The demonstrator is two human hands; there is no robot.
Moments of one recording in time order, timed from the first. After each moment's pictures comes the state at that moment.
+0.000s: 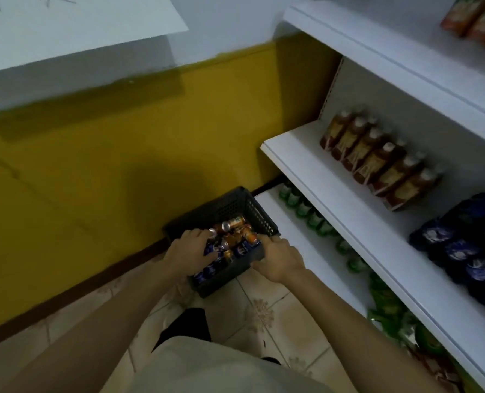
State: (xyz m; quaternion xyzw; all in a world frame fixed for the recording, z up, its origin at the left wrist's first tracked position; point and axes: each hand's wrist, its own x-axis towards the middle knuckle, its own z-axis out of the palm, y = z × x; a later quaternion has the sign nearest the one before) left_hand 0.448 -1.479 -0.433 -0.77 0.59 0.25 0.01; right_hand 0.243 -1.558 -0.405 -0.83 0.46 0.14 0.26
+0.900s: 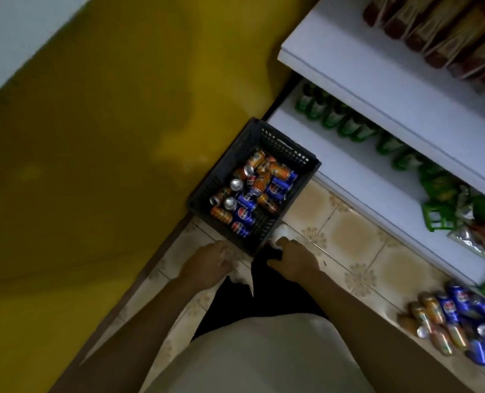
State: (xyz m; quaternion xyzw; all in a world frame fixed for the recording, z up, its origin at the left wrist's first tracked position) left_hand 0.635 -1.516 -0.535 -0.66 0.54 0.52 0.08; right_hand 0.422 -1.552 -0.535 -0.60 0.61 0.20 0.47
